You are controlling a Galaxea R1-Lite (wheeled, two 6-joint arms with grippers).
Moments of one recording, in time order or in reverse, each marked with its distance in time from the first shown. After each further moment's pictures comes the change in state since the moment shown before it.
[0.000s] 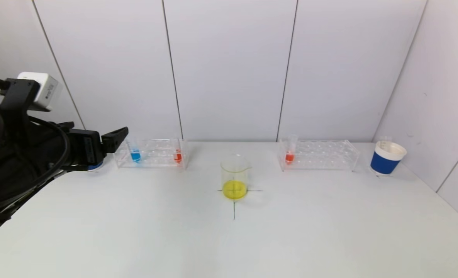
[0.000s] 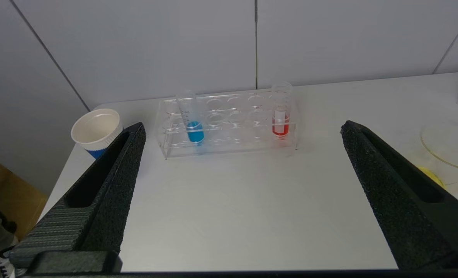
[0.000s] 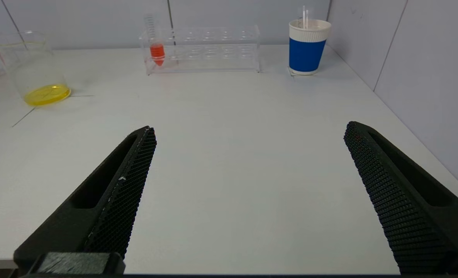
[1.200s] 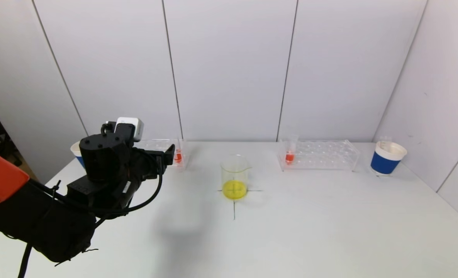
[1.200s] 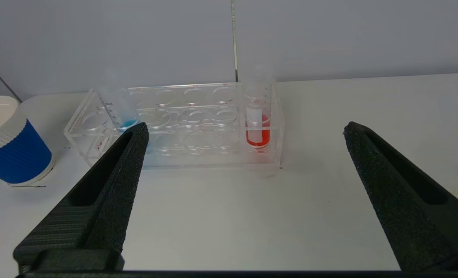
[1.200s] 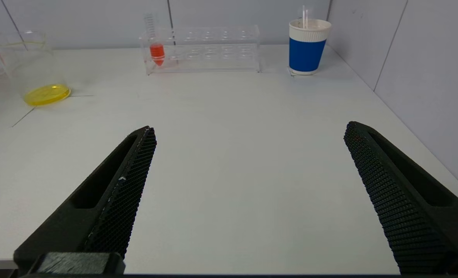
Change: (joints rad) left arm -0.101 0.582 0.090 -0.698 0.115 -0.037; right arm 0.000 0.000 0.000 0.000 0.000 0.000
